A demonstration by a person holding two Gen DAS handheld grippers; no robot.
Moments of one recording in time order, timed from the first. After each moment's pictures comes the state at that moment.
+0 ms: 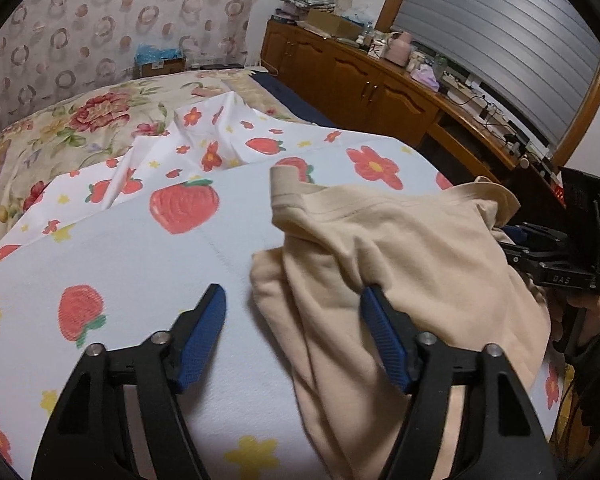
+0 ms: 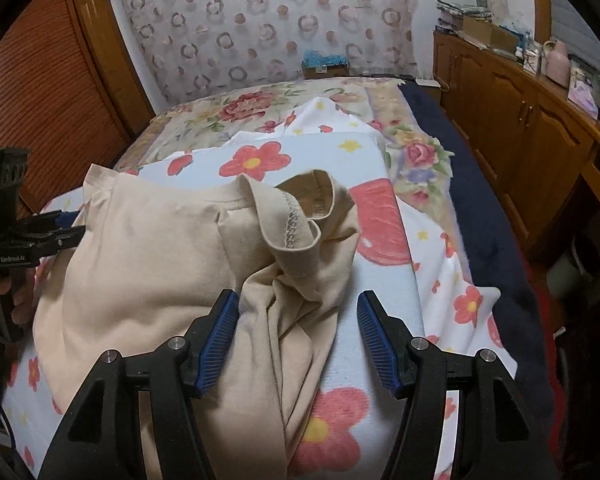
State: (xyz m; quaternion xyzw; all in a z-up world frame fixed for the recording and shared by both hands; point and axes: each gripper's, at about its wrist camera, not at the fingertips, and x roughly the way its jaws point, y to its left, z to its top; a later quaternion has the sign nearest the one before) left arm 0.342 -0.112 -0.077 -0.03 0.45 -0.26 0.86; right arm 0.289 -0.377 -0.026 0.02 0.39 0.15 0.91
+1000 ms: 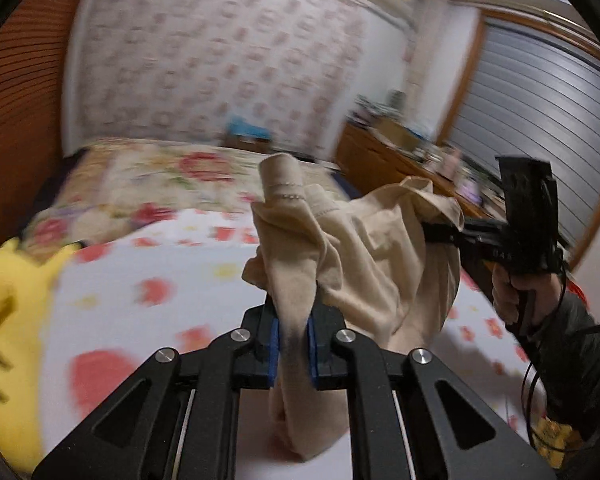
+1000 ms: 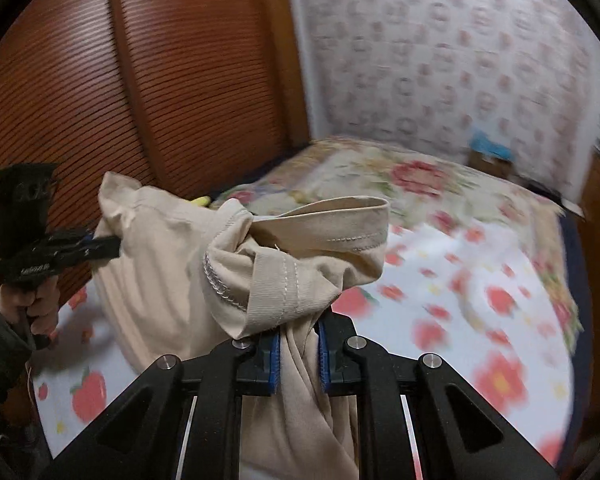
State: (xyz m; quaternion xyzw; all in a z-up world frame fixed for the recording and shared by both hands) left arm 0.201 0.084 0.000 -0.13 0.30 -0.10 0.94; right arm 0.323 -0.169 0.054 -0.10 0.28 0.41 0.86
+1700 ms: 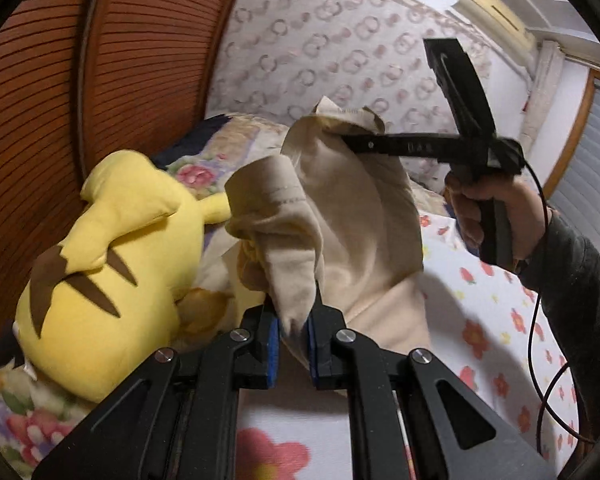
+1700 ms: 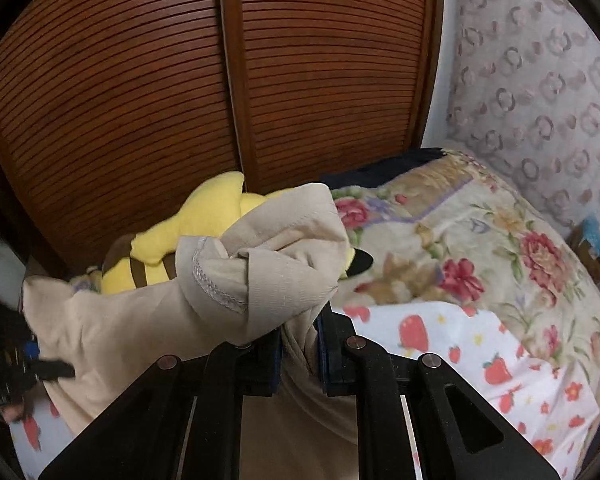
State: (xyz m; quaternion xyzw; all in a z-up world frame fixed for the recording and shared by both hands) left arm 0.137 0.200 -0.065 -0.20 0.32 0.09 0.92; right arm 0.418 0.175 0.030 -0.24 0.28 0.53 0.77
